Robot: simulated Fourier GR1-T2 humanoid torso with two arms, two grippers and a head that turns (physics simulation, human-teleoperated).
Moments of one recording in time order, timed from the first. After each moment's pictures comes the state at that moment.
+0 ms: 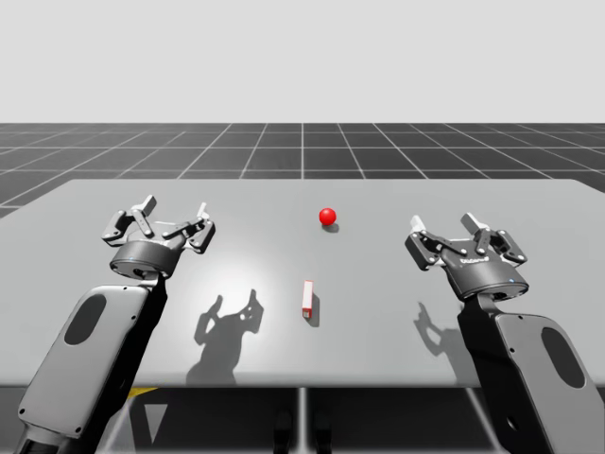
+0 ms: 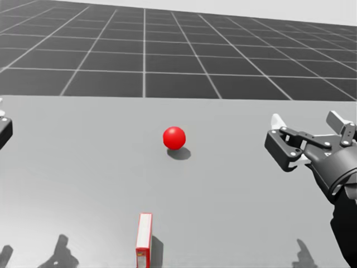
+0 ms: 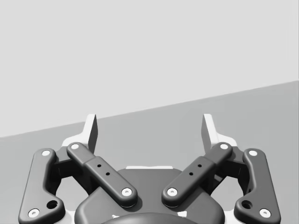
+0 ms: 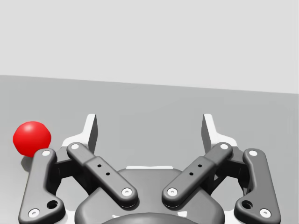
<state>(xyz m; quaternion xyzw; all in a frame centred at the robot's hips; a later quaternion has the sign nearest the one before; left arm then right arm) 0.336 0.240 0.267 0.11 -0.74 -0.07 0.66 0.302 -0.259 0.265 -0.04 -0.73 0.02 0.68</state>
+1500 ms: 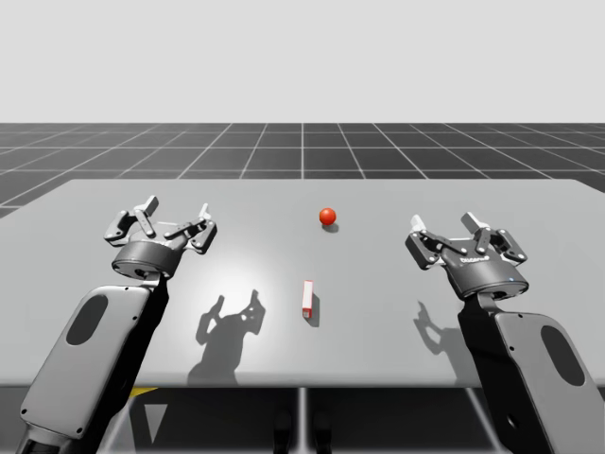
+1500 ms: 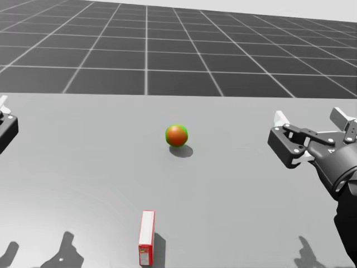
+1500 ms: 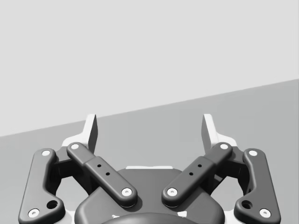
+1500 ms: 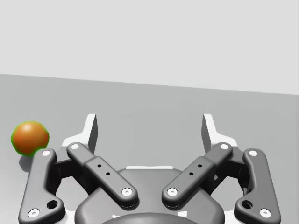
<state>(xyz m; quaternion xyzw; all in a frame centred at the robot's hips) 0.336 0.237 0.267 0.10 -0.74 -0.07 0.66 0.304 -0.260 0.266 -0.04 -0.73 0.02 0.68</state>
